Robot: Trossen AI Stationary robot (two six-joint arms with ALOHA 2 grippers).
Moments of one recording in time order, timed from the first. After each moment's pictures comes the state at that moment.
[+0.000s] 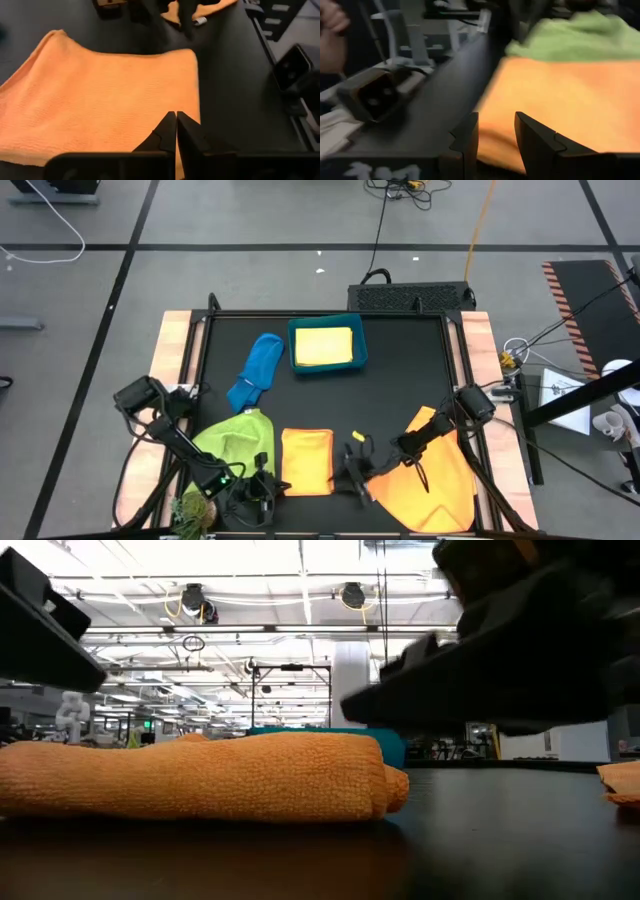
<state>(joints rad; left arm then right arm) -0.88 1.83 0.87 0.19 -0.78 -0.68 0.52 2.09 0.74 1.10 0.10 0.10</state>
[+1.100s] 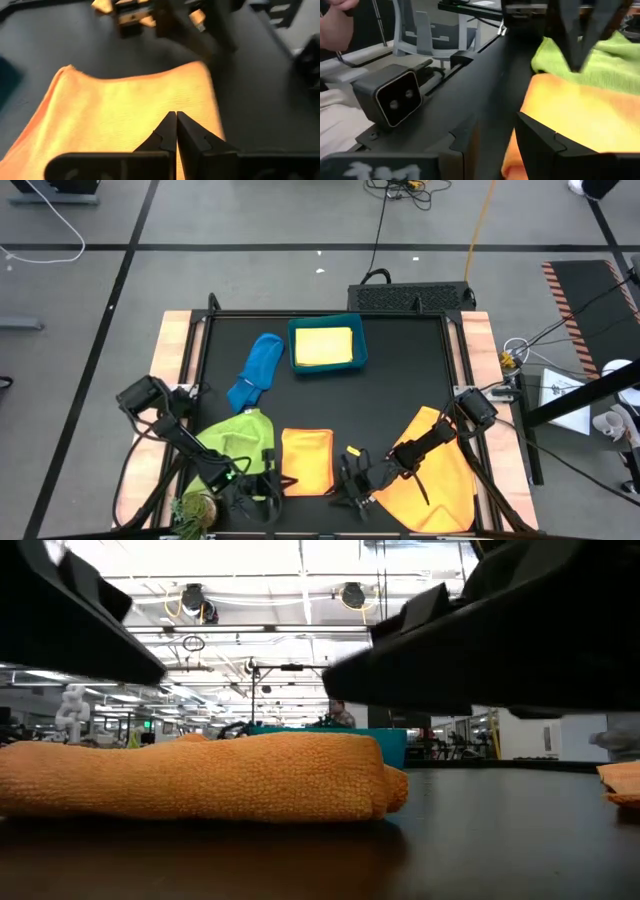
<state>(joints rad) -0.82 1.85 0.87 0.26 -0.79 -0.43 0.59 2.11 0.86 0.96 0.16 -0.01</state>
